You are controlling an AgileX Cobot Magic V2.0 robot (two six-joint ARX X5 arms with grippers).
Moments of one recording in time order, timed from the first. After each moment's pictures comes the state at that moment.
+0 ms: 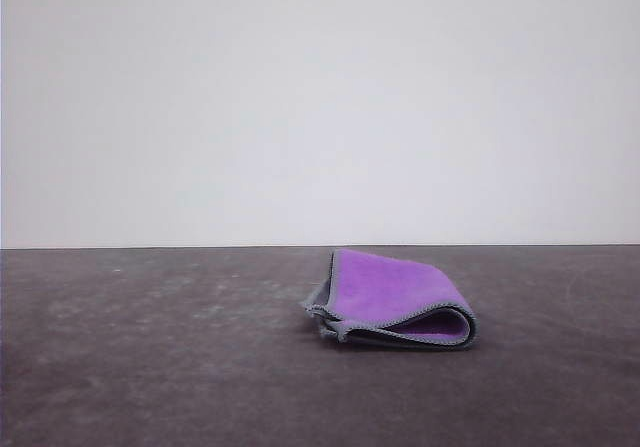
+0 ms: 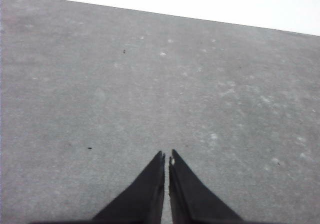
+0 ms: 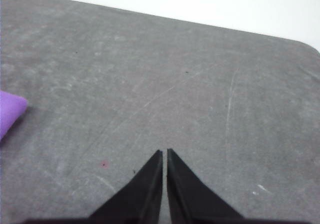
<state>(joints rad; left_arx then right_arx) 0.00 0.01 0.07 -0.29 0.03 -0.12 0.00 0.14 0.19 -0.29 -0.07 -0.11</state>
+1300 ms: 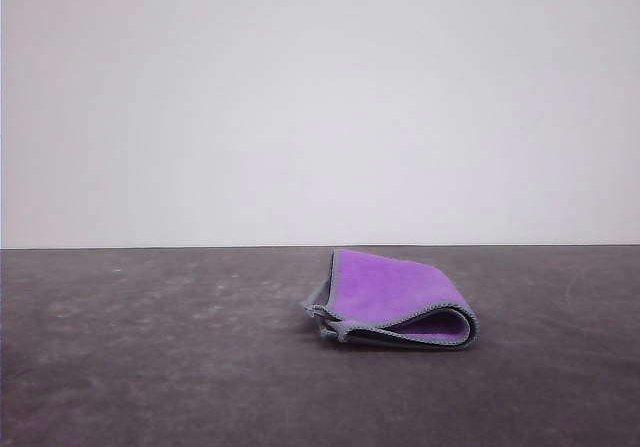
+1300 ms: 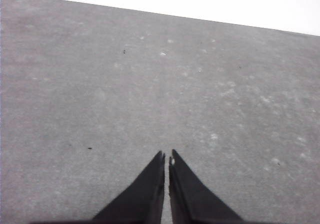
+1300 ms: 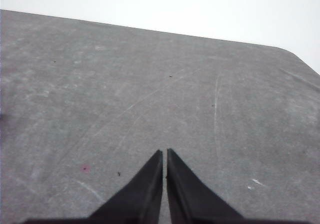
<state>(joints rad) 0.00 0.01 0.07 -0.29 0.03 -0.12 0.00 0.00 0.02 -0.17 -0.01 -0.07</state>
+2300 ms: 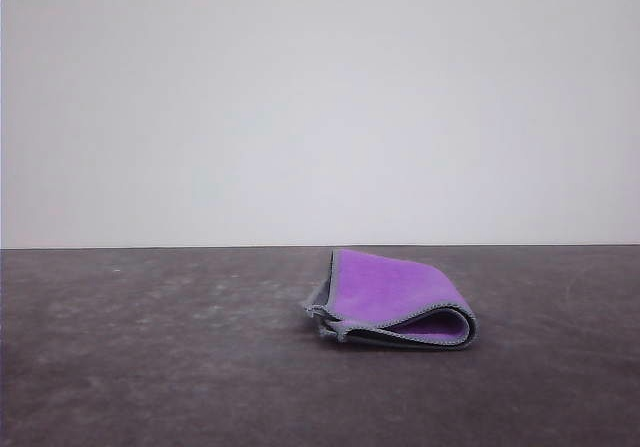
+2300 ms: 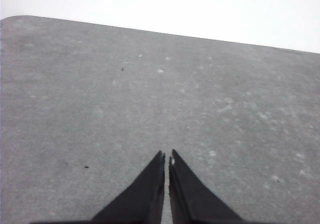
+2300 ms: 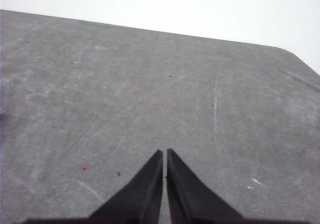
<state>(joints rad) -0.01 0.01 0.03 -0.18 0.02 -0.12 0.00 0.00 0.02 -0.17 -0.01 -0.07</state>
